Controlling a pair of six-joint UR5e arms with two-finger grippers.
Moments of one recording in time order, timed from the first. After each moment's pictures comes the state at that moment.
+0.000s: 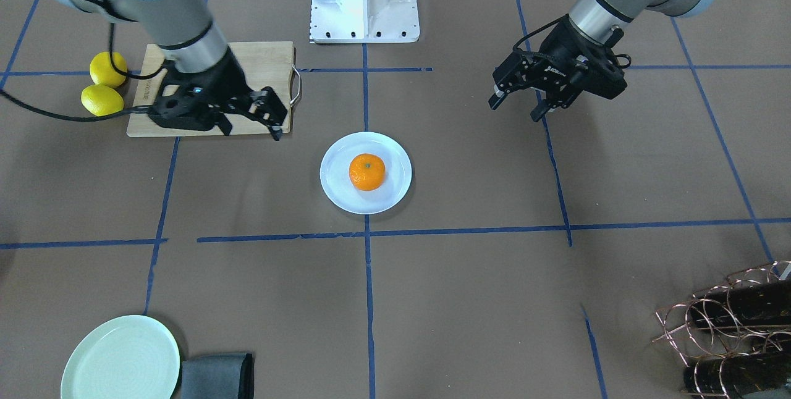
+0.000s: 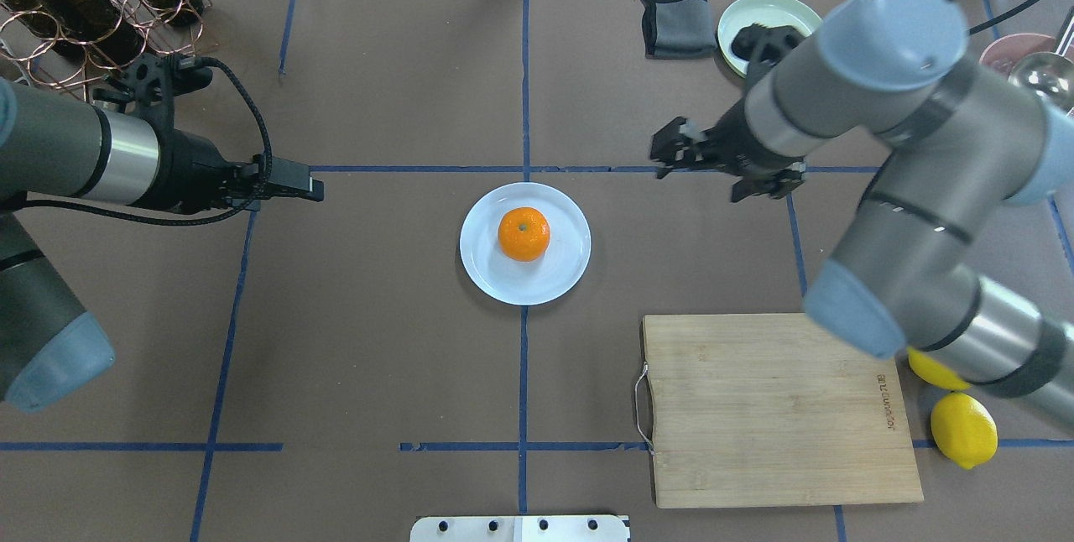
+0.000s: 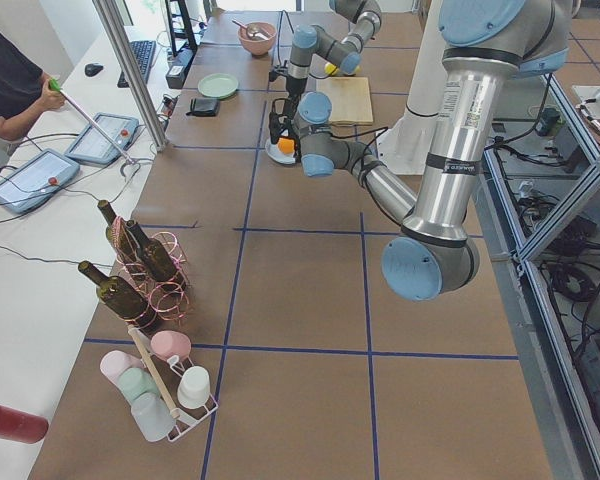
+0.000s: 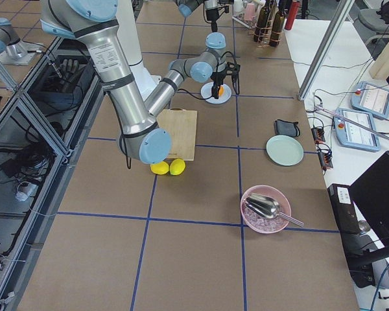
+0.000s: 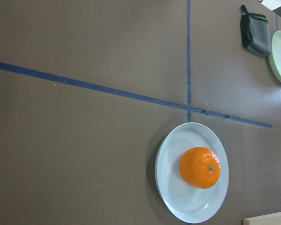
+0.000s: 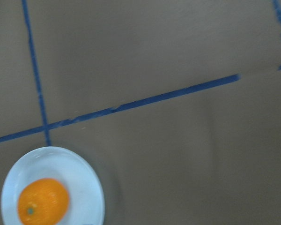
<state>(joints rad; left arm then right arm) -0.80 -1.76 -1.97 -2.11 -2.06 -1.16 0.84 -1.18 1.95 -1.52 2.13 1.26</state>
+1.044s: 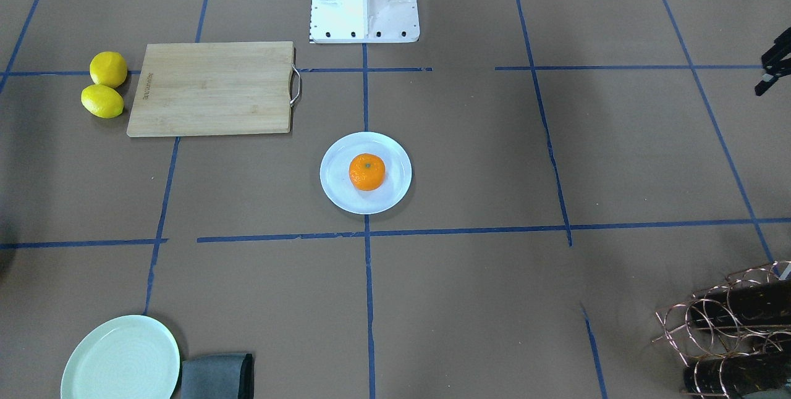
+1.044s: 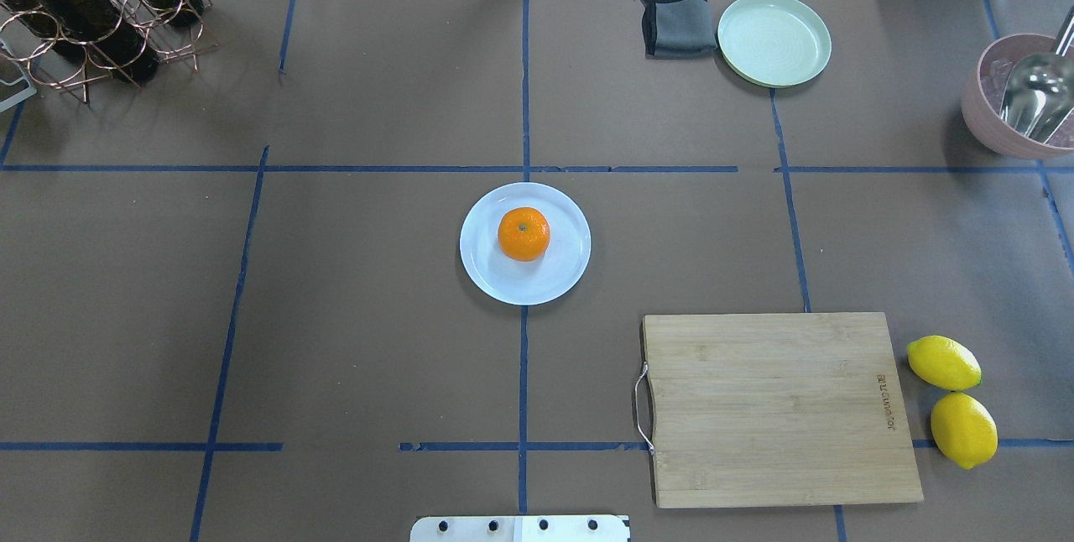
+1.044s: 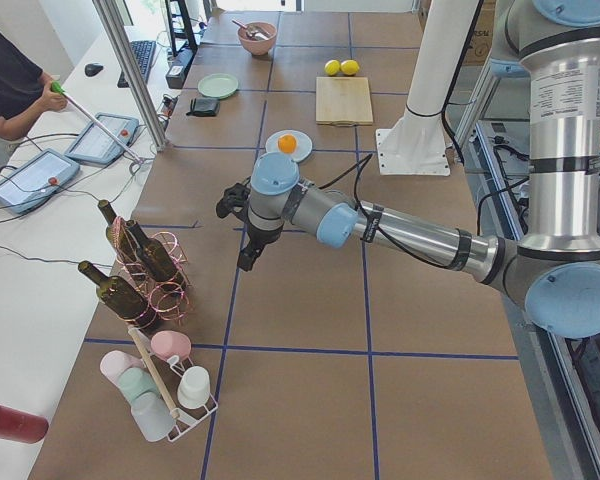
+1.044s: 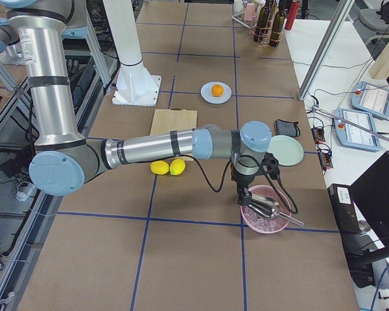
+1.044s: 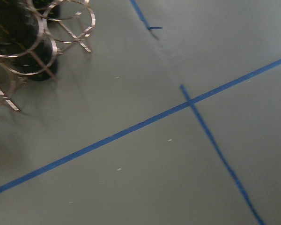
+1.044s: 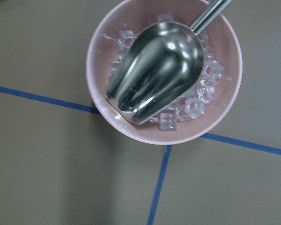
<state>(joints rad) -1.49 -1.47 -1.92 -1.67 -2.38 0.16 1.57 -1.45 1.62 -1.75 2.33 -0.23</state>
